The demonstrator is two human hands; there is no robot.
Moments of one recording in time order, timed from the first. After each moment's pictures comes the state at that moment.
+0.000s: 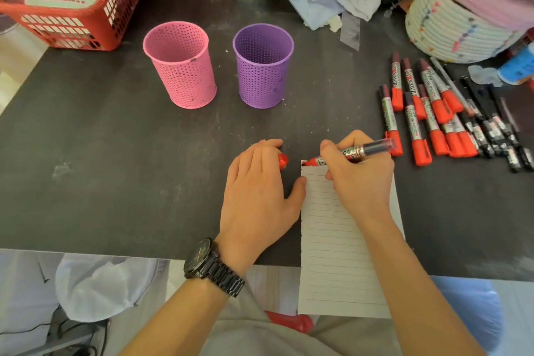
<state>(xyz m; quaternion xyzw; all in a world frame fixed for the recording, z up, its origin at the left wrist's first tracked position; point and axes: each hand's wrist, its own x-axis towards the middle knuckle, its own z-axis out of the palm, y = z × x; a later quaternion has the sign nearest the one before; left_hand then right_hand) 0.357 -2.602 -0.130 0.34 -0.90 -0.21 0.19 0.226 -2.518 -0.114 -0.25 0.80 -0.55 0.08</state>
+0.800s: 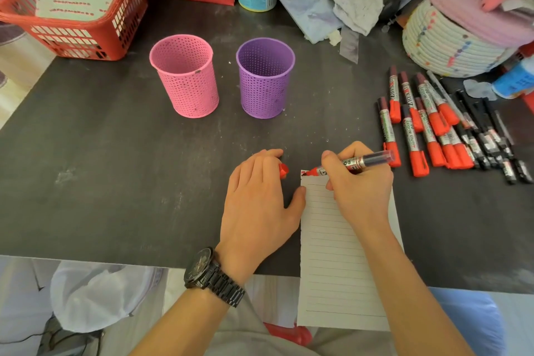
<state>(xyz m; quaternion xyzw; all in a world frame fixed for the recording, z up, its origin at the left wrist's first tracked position) 0.357 -2.602 -0.131 0.35 -0.90 -0.21 0.18 0.226 -2.518 -0.114 -0.25 0.79 -0.55 0.07</state>
